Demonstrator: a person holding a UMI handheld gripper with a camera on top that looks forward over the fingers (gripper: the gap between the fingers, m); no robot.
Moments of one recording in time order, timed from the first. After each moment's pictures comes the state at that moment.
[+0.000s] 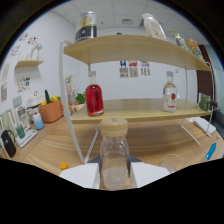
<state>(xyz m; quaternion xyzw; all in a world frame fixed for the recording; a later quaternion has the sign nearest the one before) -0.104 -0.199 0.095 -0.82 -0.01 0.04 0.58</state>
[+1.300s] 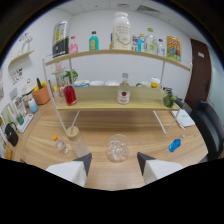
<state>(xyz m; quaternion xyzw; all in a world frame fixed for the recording) 0.004 -0.318 0.143 -0.90 0.00 -0.01 0.44</state>
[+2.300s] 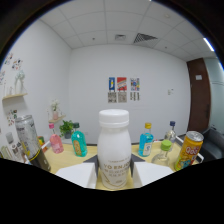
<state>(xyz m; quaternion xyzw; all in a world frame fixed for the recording) 0.030 -0.086 0.390 -0.77 0.01 0.00 0.64</state>
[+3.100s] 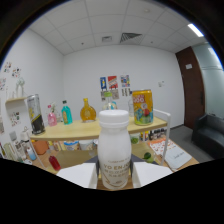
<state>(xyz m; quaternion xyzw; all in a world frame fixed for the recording) 0.110 -0.212 0.310 -0.77 0.06 0.03 0.64</state>
